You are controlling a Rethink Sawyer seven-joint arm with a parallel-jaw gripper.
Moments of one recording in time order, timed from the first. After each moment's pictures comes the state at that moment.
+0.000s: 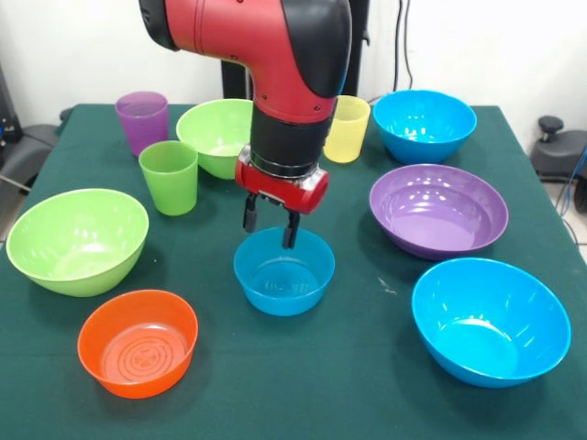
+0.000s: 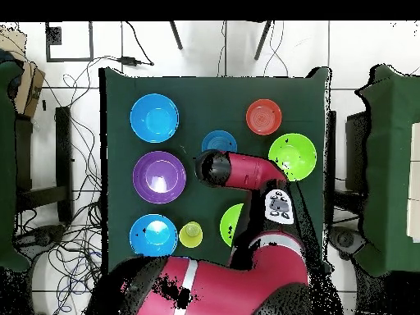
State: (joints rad) arm -0.22 -0.39 -0.10 1.51 -0.08 0.38 2.07
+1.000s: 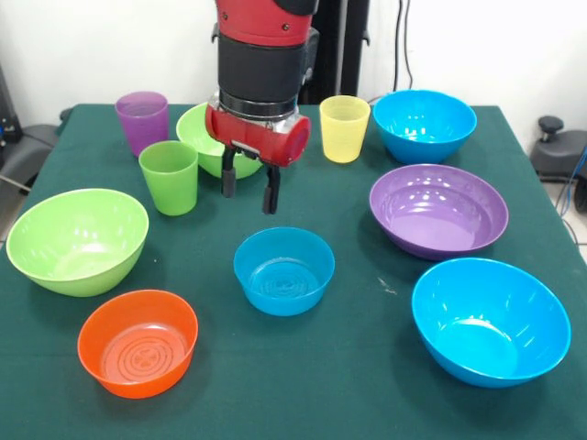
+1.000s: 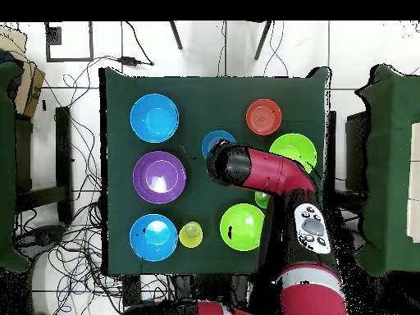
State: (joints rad) arm -0.31 -0.58 -0.02 1.59 -0.08 0.42 2.07
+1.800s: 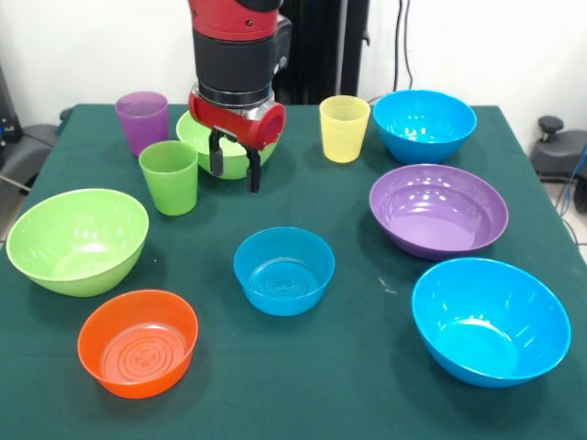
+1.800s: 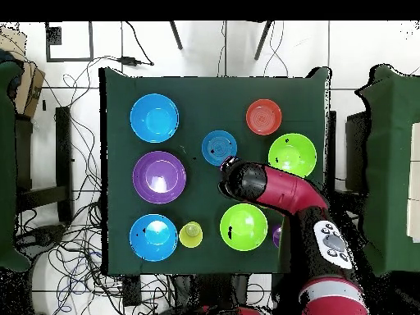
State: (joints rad) arm -0.40 -0.60 0.01 1.71 -0.08 0.42 2.07
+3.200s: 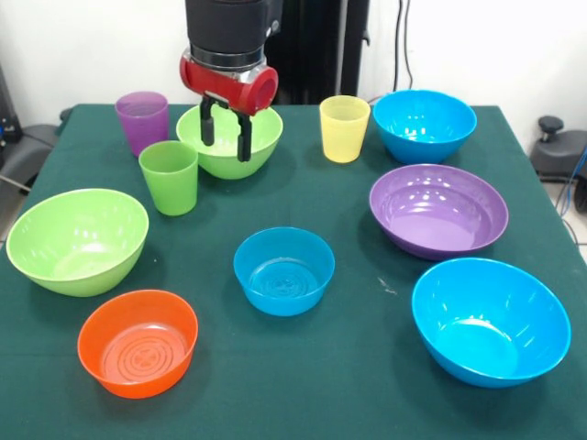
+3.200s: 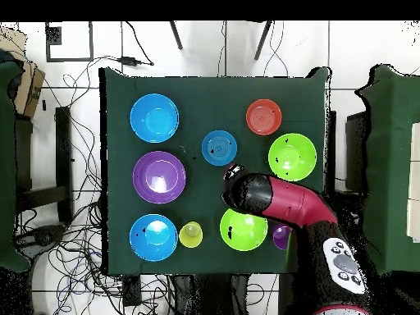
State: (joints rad) arm -0.43 -0.69 0.02 1.78 -0.12 0.42 2.07
